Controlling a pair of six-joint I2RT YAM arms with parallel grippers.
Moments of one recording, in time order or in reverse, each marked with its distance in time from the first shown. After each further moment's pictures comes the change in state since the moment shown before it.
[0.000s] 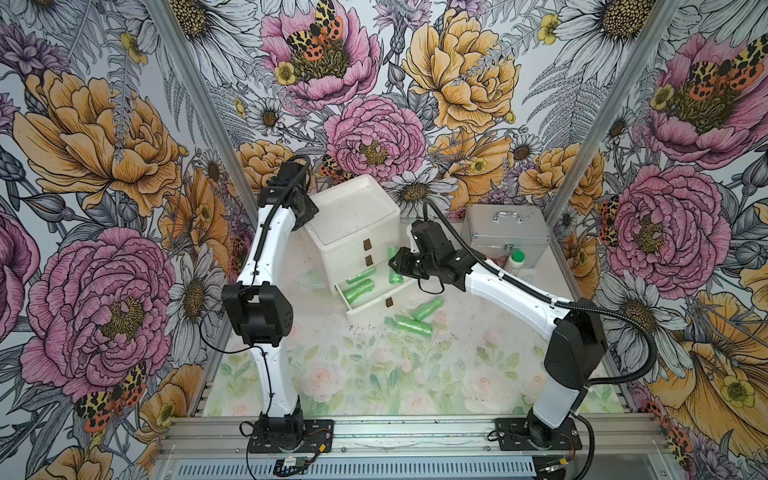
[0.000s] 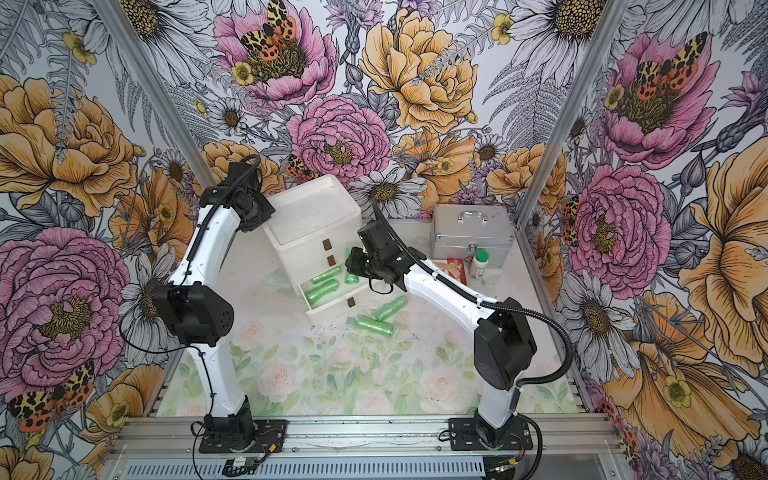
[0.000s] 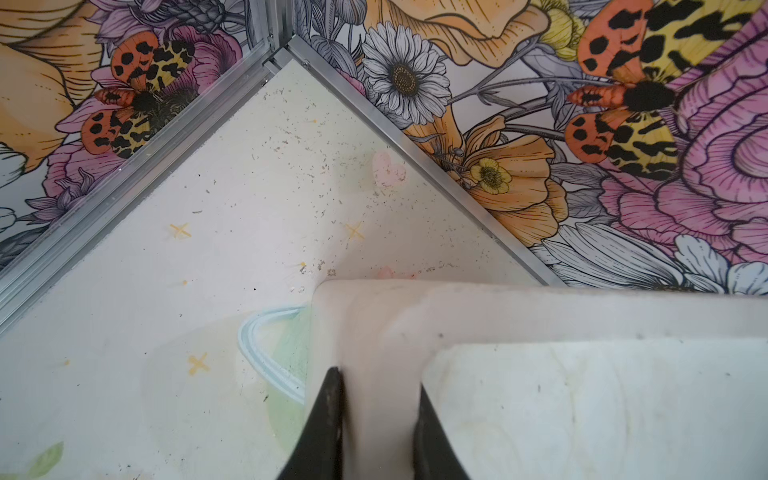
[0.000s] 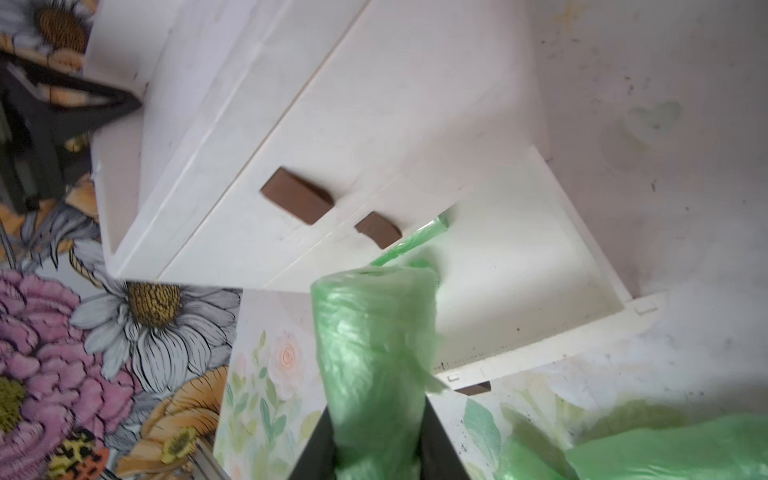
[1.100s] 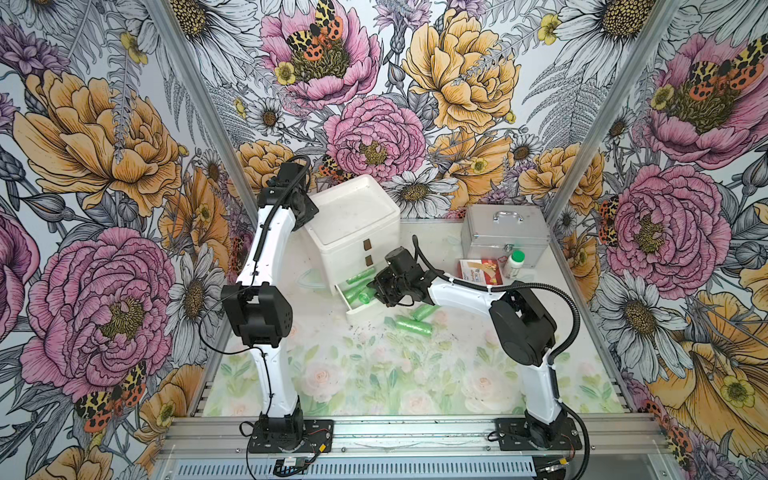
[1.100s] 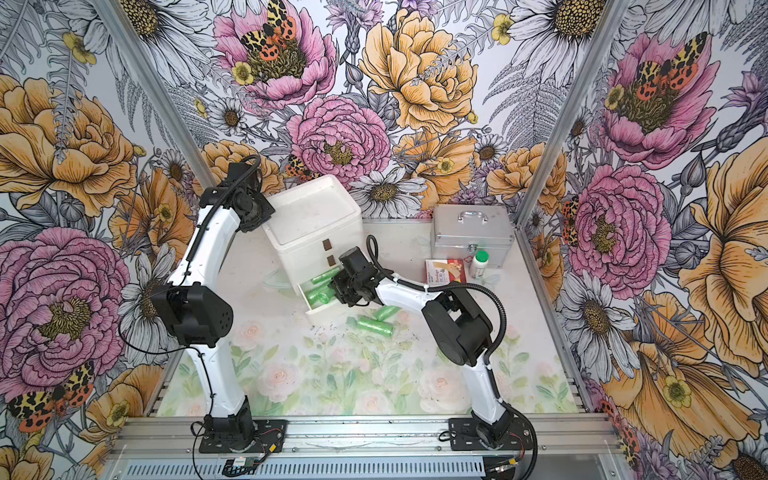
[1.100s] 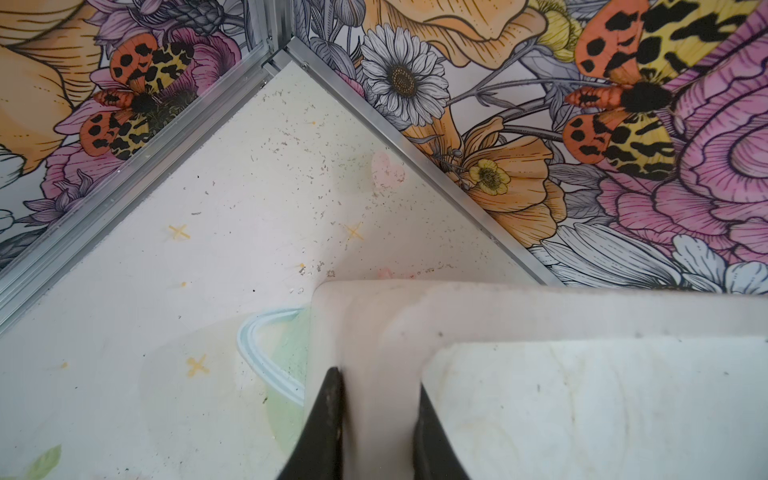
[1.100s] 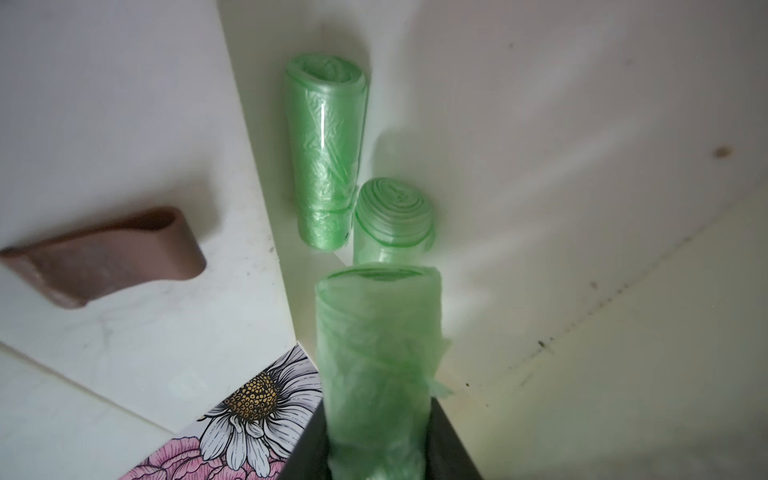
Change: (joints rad) left arm 0.000 -0.010 -0.018 0.015 0.000 0.002; right arm 0.067 0.274 -0.071 0.313 -0.135 0.743
